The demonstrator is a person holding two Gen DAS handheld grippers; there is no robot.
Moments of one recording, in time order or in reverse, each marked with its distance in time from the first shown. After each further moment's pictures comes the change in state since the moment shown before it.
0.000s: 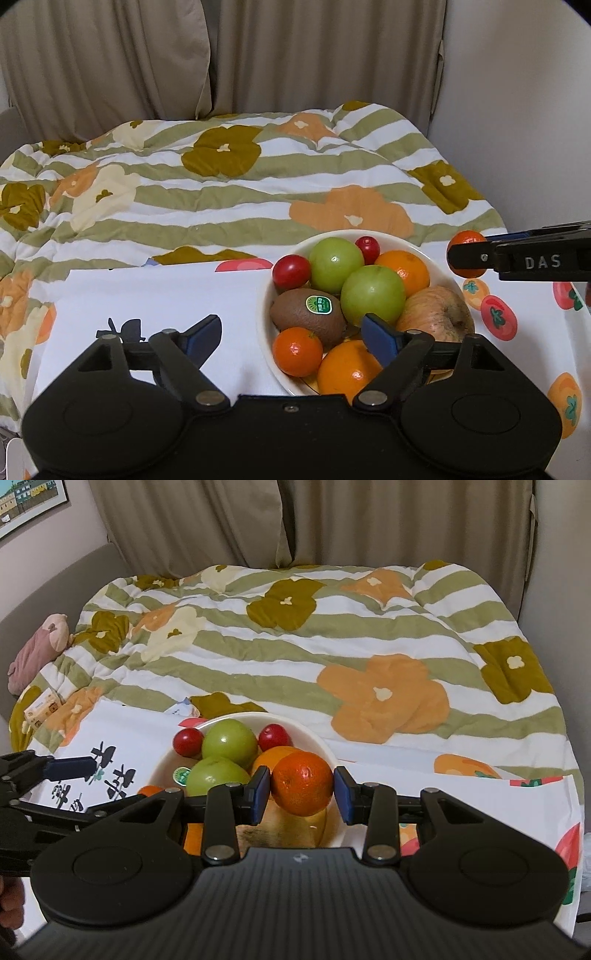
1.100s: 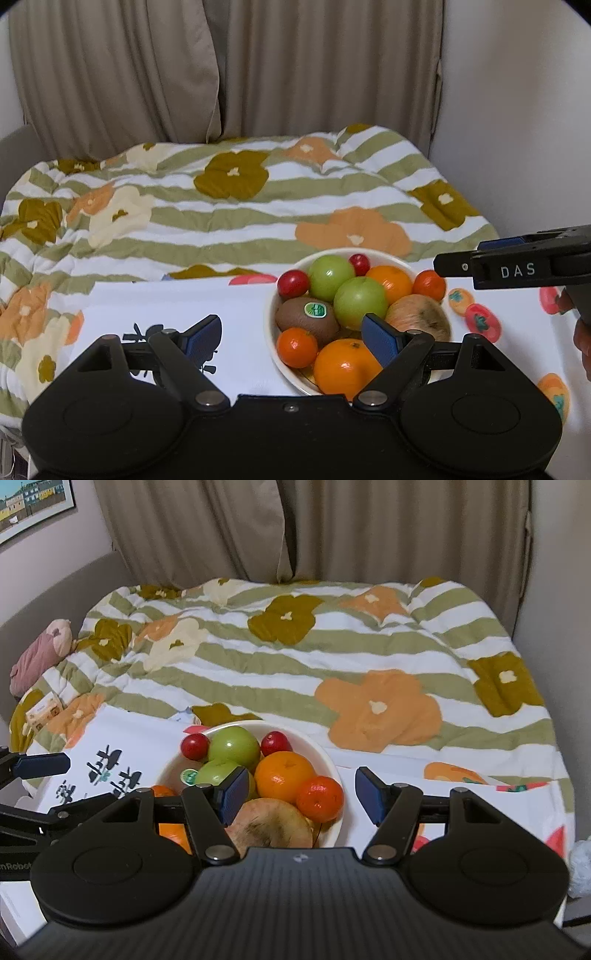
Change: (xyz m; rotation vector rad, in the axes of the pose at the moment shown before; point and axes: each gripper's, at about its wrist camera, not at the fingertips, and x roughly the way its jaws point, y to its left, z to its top) left arm -0.052 -0.006 -0.008 0.002 -0.083 0.030; right arm -0.035 0.008 -0.007 -0.015 -0.061 -0.015
